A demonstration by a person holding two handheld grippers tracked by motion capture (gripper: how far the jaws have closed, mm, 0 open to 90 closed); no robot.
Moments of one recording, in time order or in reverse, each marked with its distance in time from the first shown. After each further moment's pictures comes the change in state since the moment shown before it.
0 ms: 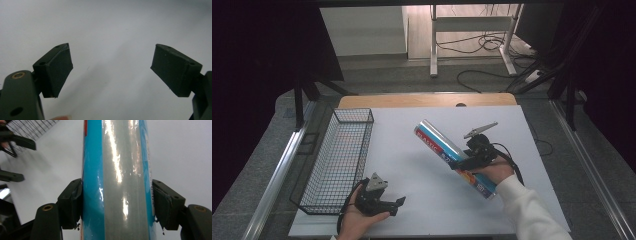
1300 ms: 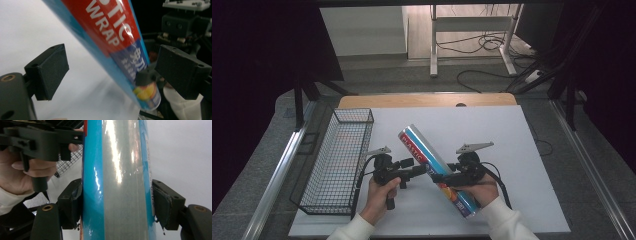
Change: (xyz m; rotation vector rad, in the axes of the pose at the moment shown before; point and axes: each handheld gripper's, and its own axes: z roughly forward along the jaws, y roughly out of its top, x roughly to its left) left arm 0.018 0.068 0.030 -0.317 -0.521 -0.354; right arm 0.048 -0.025 0.021 -0.198 0.172 0.088
